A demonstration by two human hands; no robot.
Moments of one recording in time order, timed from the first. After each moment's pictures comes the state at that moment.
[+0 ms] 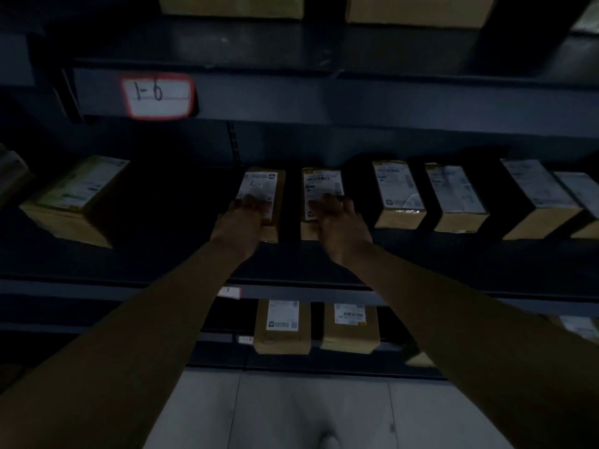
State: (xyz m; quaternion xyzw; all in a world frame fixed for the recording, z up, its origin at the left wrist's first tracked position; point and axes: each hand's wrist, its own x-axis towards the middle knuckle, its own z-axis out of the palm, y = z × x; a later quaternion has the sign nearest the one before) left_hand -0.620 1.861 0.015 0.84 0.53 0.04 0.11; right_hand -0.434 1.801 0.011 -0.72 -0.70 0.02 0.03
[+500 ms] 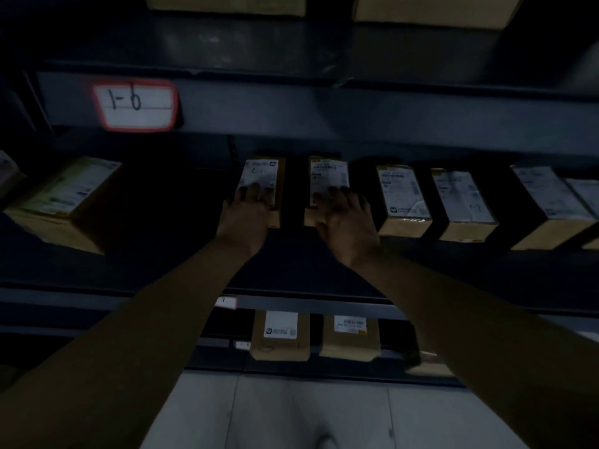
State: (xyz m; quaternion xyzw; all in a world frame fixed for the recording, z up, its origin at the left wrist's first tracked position) left_hand -0.601 1.872 0.020 0.84 0.54 0.05 0.00; right_hand -0.421 1.812 0.012 -0.69 -0.72 -0.04 0.09
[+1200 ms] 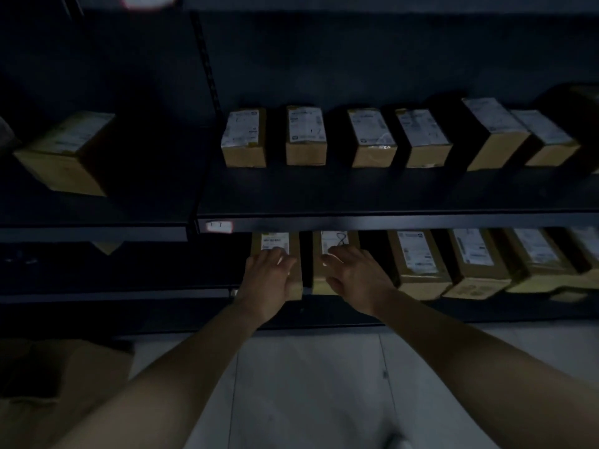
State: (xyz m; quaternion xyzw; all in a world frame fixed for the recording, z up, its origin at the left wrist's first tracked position) left_hand -0.632 1.672 -0.085 0.90 0.41 0.08 0.11; right_hand -0.437 1.608 -0.078 -0.64 -0.76 0.03 0.04
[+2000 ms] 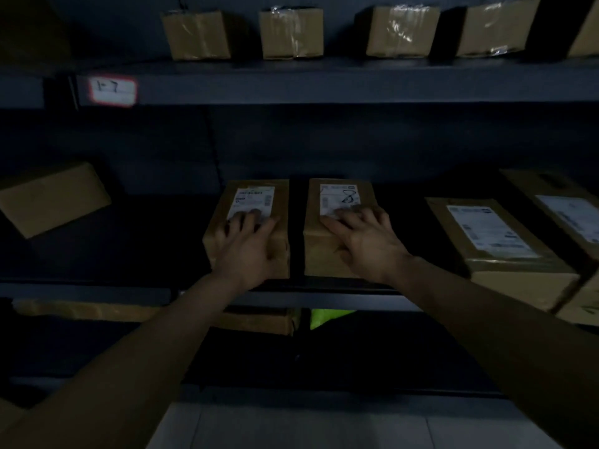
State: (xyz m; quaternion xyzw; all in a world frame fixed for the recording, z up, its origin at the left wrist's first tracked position) left_hand -0.576 1.779 -0.317 0.85 0.51 0.14 -0.04; right_hand -0.349 1.712 -0.301 -0.64 -0.76 -0.13 0.04
